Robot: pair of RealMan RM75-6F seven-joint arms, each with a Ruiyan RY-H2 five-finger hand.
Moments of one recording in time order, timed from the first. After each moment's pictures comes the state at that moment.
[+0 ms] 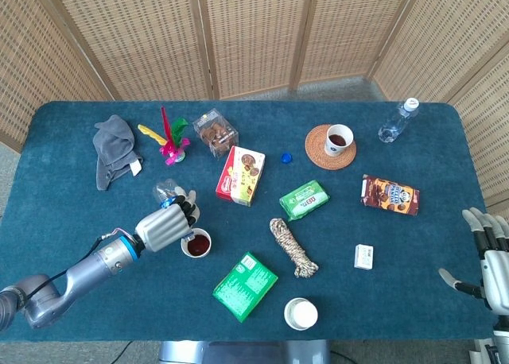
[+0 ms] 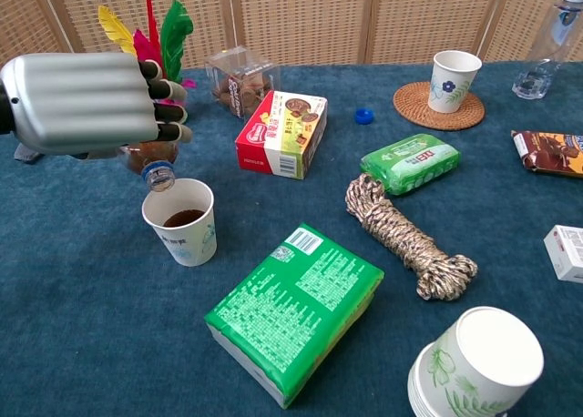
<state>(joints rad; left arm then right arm) -0.79 -1.25 0.00 -1.60 1.64 0.88 1.03 0.01 -0.99 0.08 -1.79 -1.48 1.53 0.07</state>
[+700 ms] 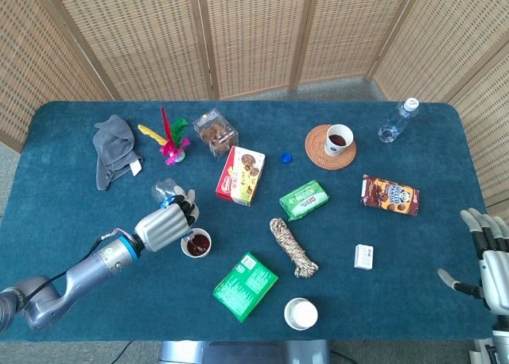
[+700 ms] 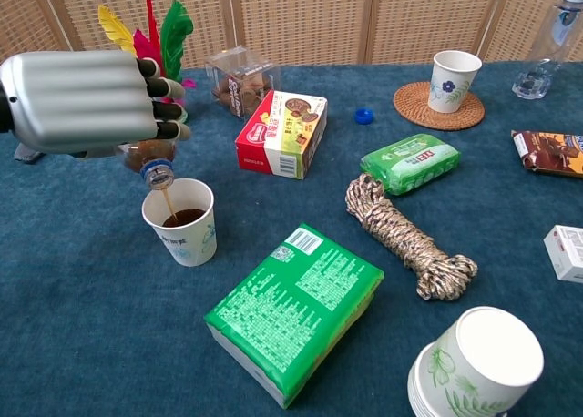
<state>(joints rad) -0.78 -1.25 -0.01 -1.61 1.62 0.88 1.03 0.01 -0.99 0.08 -1.79 -1.48 1.53 0.07</state>
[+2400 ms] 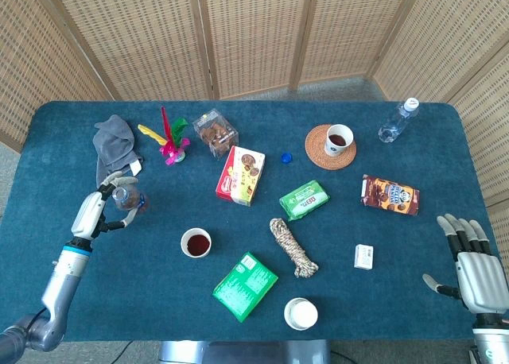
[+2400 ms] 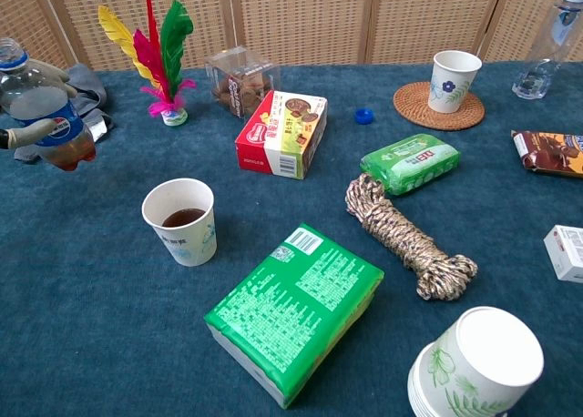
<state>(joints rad) -0.43 -1.56 -0.09 -1.13 1.43 1.27 -0.75 0.04 -1.04 0.05 -1.79 -1.48 1.47 -0.06</state>
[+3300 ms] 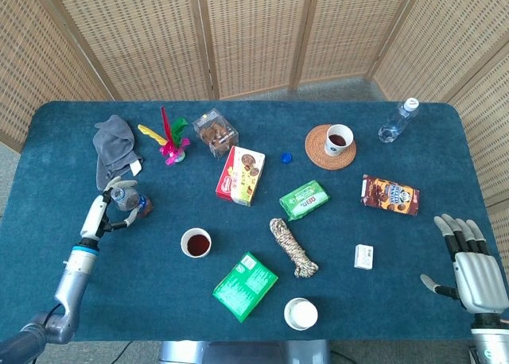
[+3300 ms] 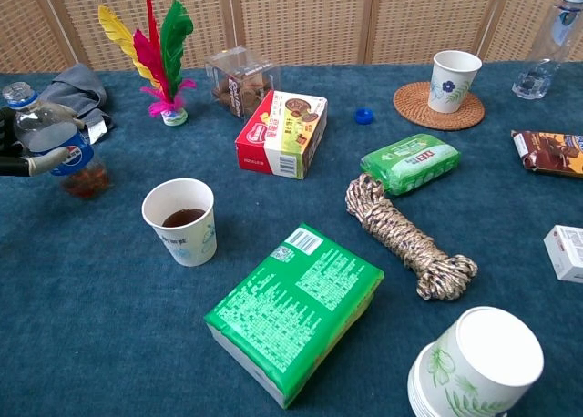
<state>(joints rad) -0.43 -1.74 -0.11 -0.83 1.42 1.17 -1.01 0.04 -1.05 0.05 -1.78 -1.49 1.47 -0.05</state>
